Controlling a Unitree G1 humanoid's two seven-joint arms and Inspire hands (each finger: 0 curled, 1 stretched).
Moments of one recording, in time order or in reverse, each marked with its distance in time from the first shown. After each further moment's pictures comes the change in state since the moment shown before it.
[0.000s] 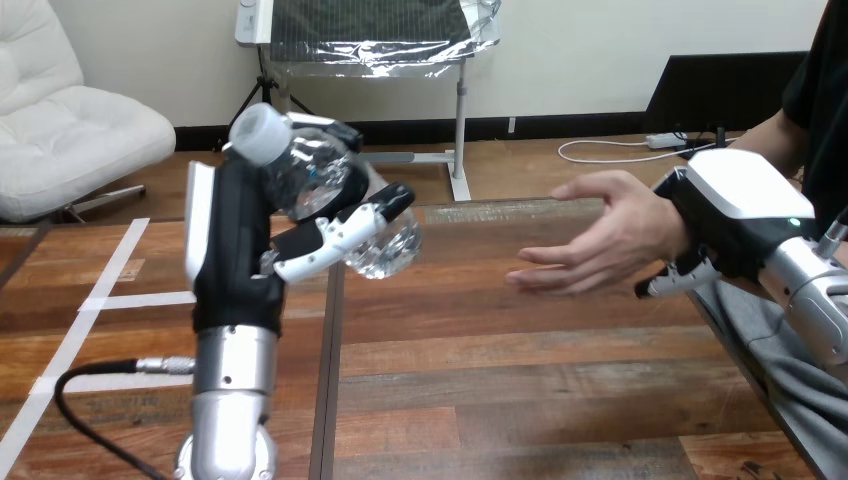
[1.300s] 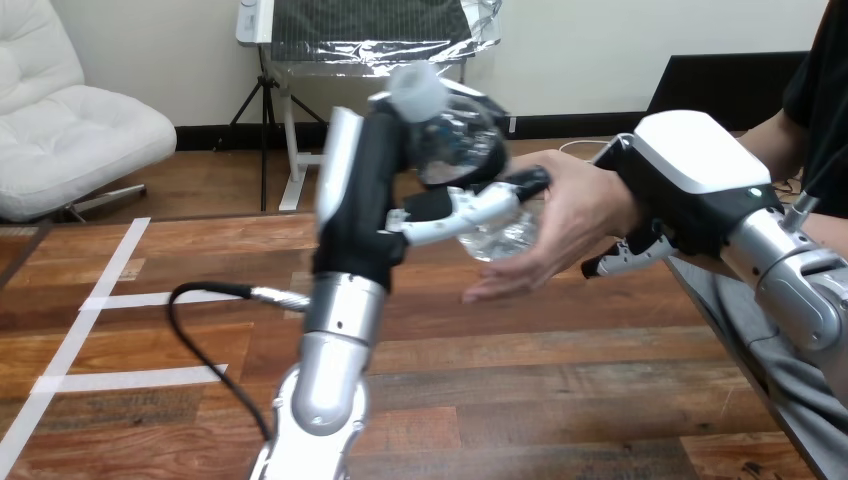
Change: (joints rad) left arm -0.190 -0.039 -0.200 0.119 0.058 0.076 0.026; right arm 0.057 0.006 -0.037 -0.331 0.014 0.044 0.120
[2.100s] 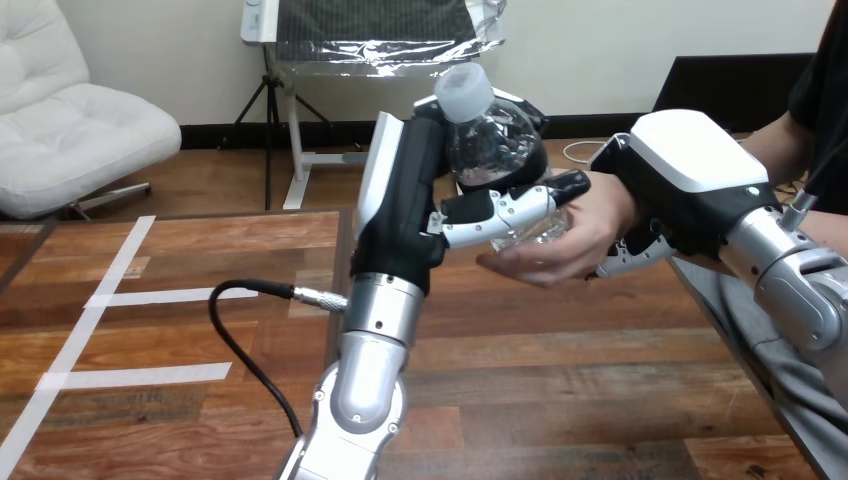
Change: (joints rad) left arm -0.036 -0.010 -0.099 0.076 -0.006 0.000 0.087; right arm 0.019 0.000 -0.012 -0.025 0.005 0.023 0.025
